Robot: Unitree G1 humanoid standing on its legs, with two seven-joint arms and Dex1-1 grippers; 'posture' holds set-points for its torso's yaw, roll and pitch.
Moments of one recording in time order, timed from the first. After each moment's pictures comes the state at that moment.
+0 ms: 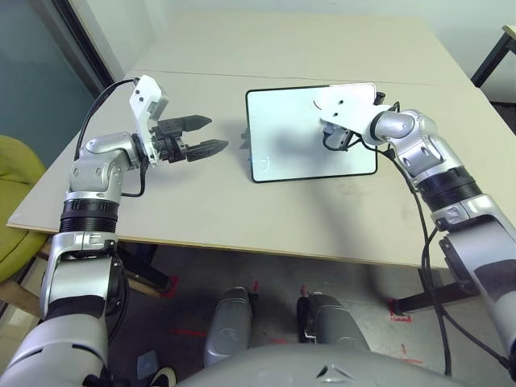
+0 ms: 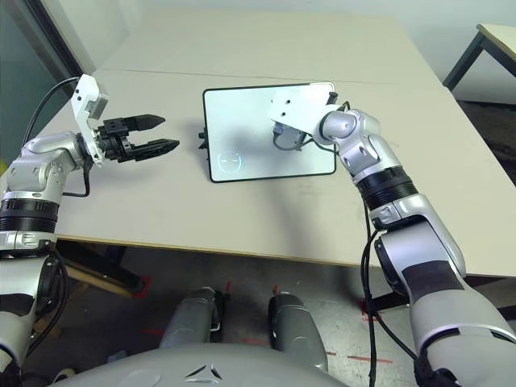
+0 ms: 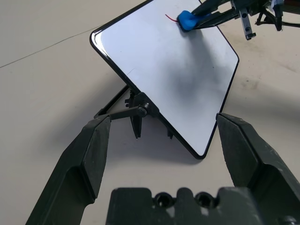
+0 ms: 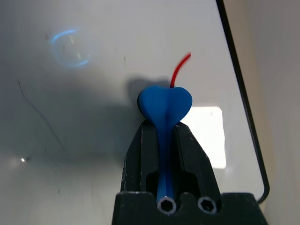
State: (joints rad) left arm -0.69 0.65 0.06 0.44 -0.35 0.34 -1.18; right arm -0.92 -0.46 0.34 0.54 -0.38 0.20 0.64
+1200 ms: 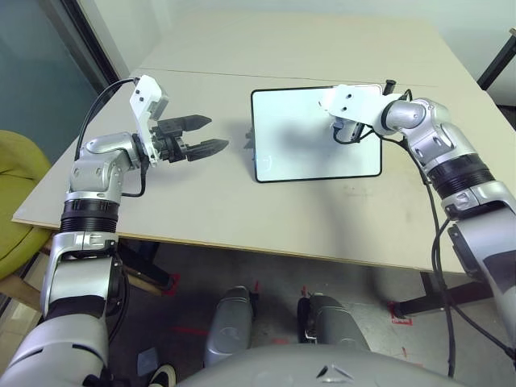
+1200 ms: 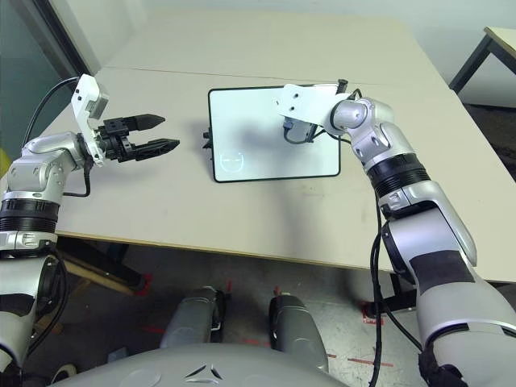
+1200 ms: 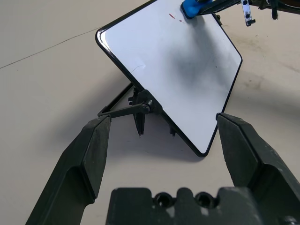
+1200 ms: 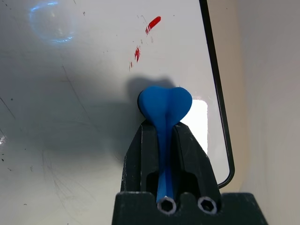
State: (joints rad) left arm -0.69 0.64 0.06 0.44 -0.35 0.34 -1.17; right arm -0.97 -0.54 0.35 0.67 -0.41 0.08 0.64
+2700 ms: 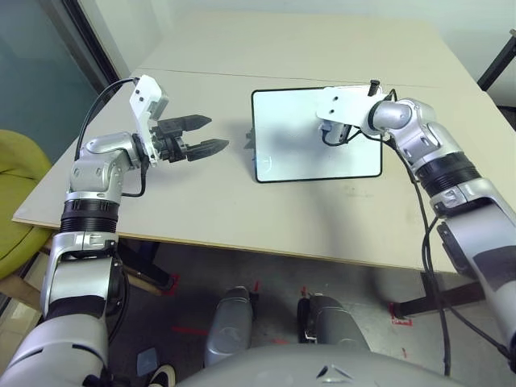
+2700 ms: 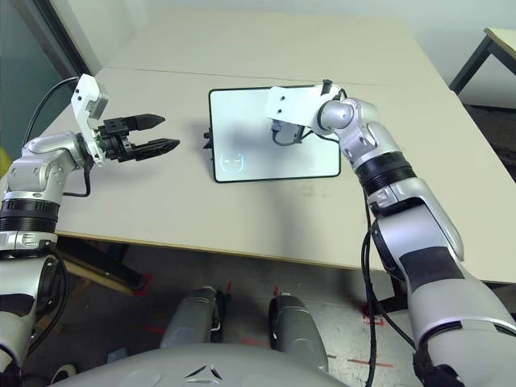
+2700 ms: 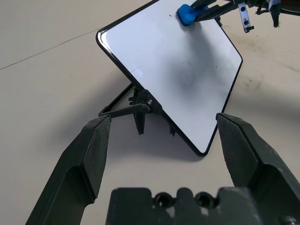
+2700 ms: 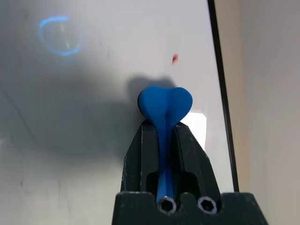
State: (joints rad) left arm -0.69 0.64 0.06 0.44 -0.35 0.34 -1.17; right arm -0.98 -0.52 0.37 0.69 -0.43 0.05 0.65
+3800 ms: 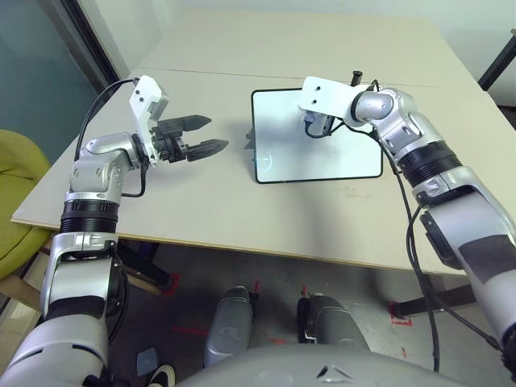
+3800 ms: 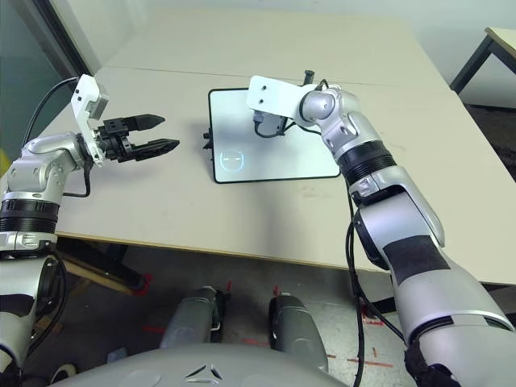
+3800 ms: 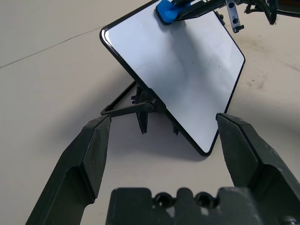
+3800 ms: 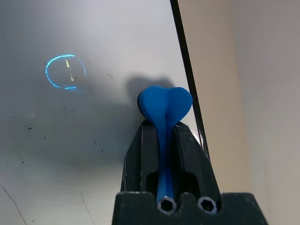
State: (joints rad) left arm -0.69 0.64 0.06 0.44 -0.35 0.34 -1.16; right arm -1.10 -0.38 0.37 0.78 -0.43 0.04 0.63
